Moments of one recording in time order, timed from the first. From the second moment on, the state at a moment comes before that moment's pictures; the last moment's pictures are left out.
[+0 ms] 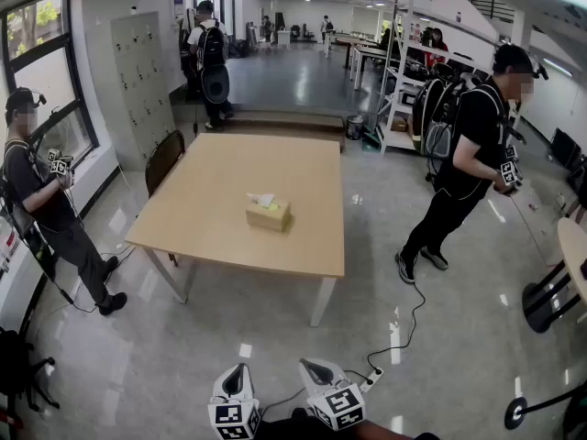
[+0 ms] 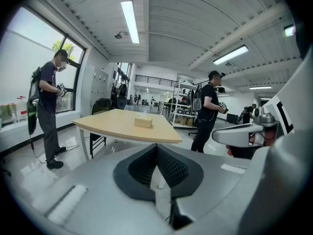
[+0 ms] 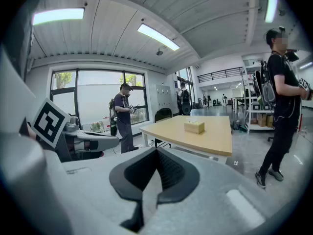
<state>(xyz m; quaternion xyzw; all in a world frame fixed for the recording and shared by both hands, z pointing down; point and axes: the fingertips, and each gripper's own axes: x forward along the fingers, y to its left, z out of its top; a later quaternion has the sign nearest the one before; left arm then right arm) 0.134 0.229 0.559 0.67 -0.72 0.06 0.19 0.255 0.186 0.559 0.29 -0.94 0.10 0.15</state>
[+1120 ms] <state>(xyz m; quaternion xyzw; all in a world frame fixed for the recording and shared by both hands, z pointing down) 0.090 0.199 0.564 0.65 -0.73 0.07 0.21 0.219 0.144 0.568 0.29 -0.93 0.13 0.16</state>
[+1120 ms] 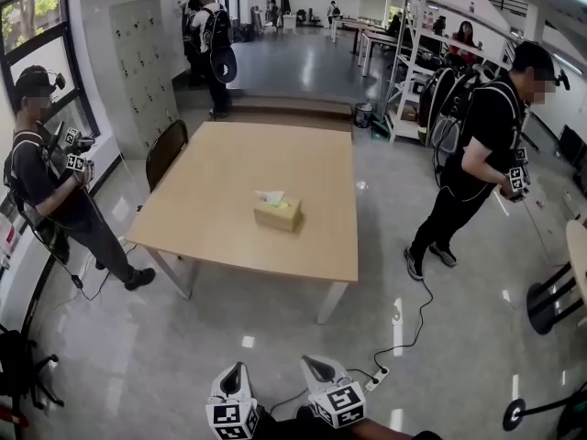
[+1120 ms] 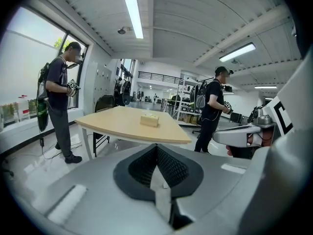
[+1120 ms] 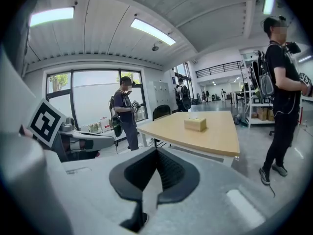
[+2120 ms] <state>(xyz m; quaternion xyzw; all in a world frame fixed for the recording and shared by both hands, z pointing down) -0.080 0.044 0.492 0.75 -0.65 0.01 0.12 0.070 0.018 0.493 0.45 -0.88 0.07 0.11</state>
